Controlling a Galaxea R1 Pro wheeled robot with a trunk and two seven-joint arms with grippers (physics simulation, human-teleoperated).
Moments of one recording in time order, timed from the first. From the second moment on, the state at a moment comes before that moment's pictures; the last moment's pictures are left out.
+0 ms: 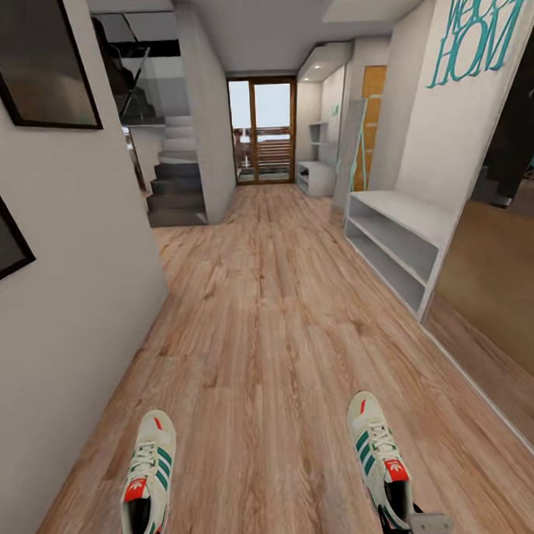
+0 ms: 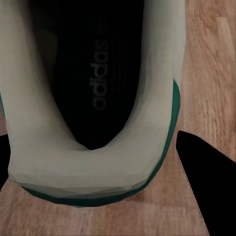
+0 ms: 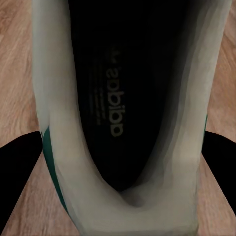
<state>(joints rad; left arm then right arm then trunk) -0.13 0.03 0.18 -0.49 -0.03 -0.49 -0.03 -0.17 -0.02 -0.16 -0.44 0.15 -0.59 0.00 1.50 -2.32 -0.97</state>
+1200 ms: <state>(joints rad) -0.13 0.03 0.18 -0.49 -0.03 -0.49 -0.03 -0.17 -0.02 -0.16 -0.44 0.15 -0.59 0.00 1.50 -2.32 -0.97</state>
